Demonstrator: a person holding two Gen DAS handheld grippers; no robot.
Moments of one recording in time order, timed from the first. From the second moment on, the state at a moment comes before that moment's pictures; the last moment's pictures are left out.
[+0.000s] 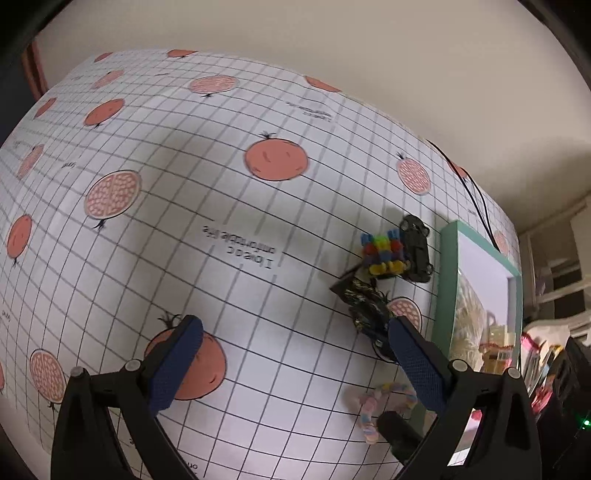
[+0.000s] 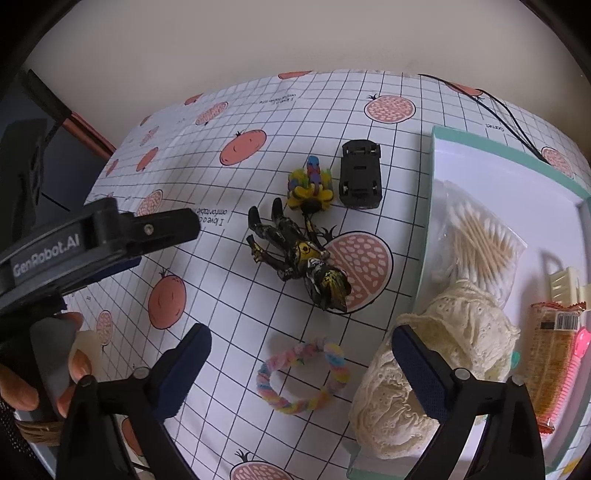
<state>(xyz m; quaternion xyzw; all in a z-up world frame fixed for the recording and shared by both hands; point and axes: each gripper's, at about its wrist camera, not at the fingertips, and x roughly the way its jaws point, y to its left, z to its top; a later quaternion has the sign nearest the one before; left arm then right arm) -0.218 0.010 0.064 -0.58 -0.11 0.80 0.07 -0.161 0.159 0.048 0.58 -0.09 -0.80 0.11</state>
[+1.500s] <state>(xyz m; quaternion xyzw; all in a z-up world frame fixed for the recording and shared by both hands) -0.243 0.069 0.026 -0.59 -0.02 0.80 0.14 -0.149 0.156 0.029 0.60 0.00 -0.79 0.14</state>
